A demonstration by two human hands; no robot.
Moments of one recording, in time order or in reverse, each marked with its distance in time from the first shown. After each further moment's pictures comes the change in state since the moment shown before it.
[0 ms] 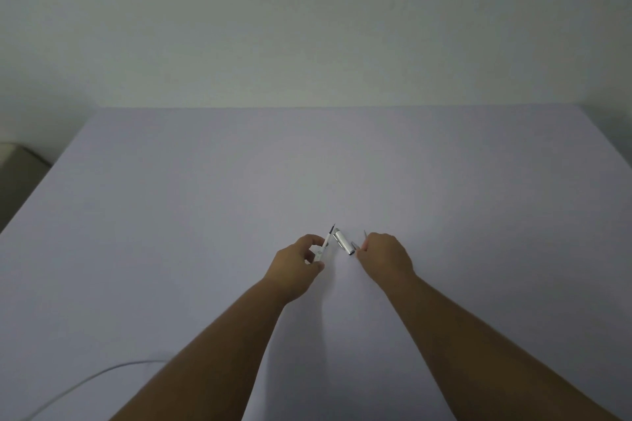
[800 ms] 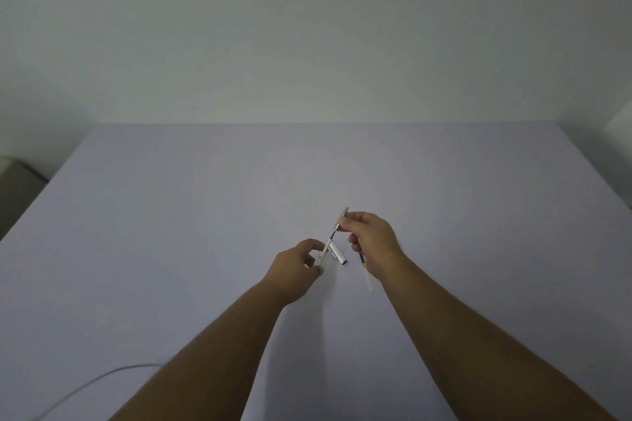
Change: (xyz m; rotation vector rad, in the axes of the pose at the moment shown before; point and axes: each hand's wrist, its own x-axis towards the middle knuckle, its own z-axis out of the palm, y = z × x) left_hand -0.010 0.025 -0.006 0.043 -0.035 0.034; right_hand -0.009 -0.031 -0.046 1.169 -0.087 0.084
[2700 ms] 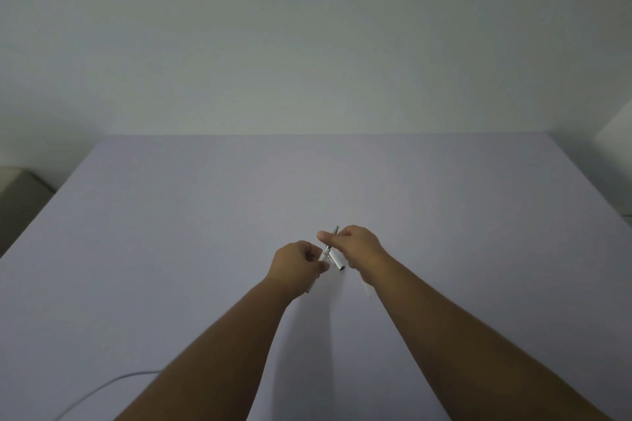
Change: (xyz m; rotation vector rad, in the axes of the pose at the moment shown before) left_hand -0.010 0.025 -0.005 -0.149 0.118 -0.079; right_hand -0.019 -0.011 0.006 -0.349 -0.113 0.012
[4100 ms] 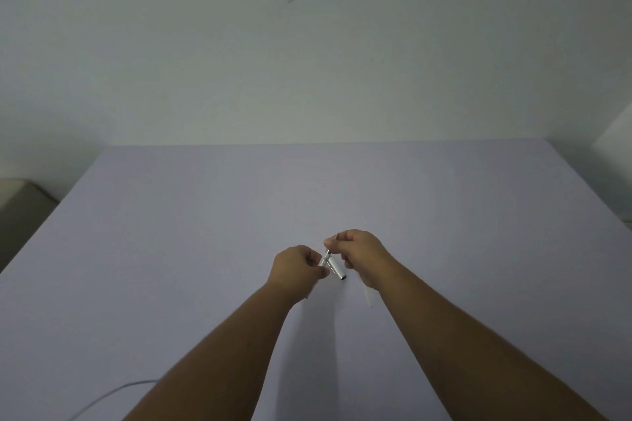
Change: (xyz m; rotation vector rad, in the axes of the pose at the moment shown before) left_hand 0.004 0.007 -0.002 0.001 0.036 0.007; right_hand 0.007 -0.002 -0.007 0.143 -0.090 -0.029
